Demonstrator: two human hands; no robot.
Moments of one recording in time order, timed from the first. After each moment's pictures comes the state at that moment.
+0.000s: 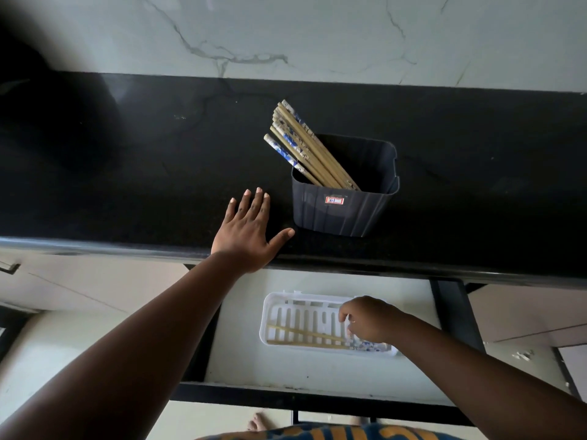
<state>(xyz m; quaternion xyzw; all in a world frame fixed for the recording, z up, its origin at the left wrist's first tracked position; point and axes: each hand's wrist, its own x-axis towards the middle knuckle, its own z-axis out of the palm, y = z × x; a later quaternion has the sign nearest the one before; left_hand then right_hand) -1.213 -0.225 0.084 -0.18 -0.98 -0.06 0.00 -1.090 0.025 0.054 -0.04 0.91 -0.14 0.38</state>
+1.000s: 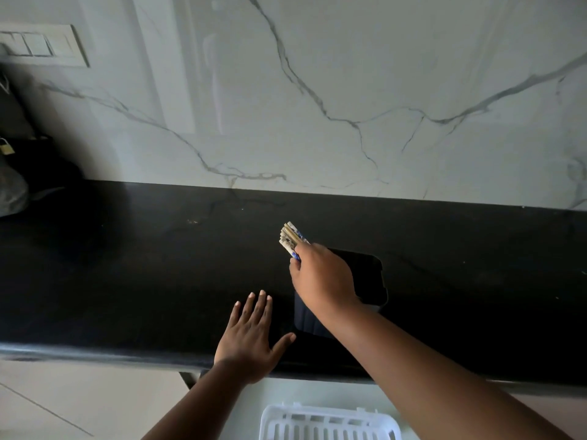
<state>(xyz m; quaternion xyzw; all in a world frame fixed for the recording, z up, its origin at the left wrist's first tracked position) -1.210 -0.222 0.086 -0.17 -0.98 -0.07 0.00 -1.215 -0.075 0.236 -0.02 0.97 -0.16 -0.19</state>
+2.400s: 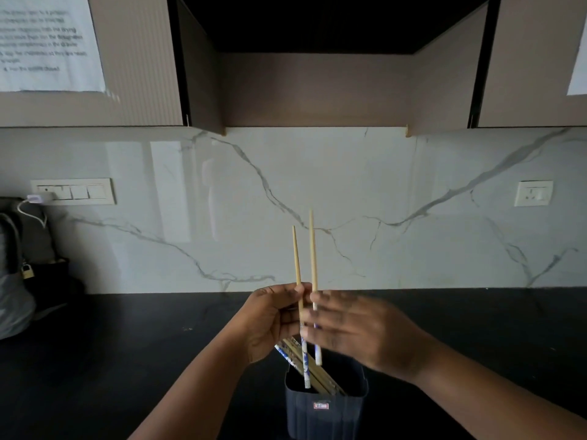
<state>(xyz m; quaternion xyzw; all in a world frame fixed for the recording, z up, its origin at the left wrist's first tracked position) -1.208 -0.179 0.360 -0.16 -0.55 -0.79 -0.22 -1.141 0.015 0.370 -0.49 0.74 0.08 -0.45</state>
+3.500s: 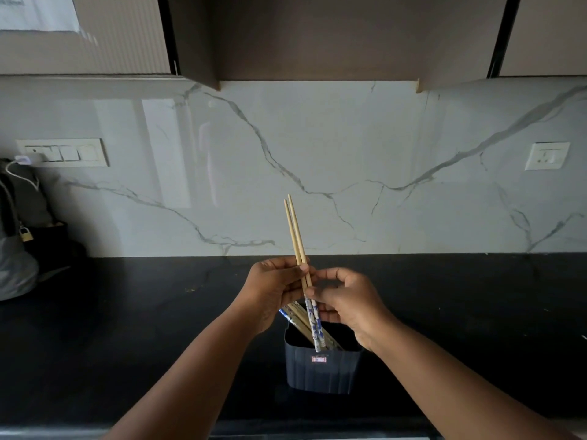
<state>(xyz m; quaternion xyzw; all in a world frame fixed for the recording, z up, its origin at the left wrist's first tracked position) -1.205 -0.168 0.335 -0.12 -0.56 -0.81 -0.14 -1.155 -0.026 0.329 0.07 0.70 -0.71 -0.06</state>
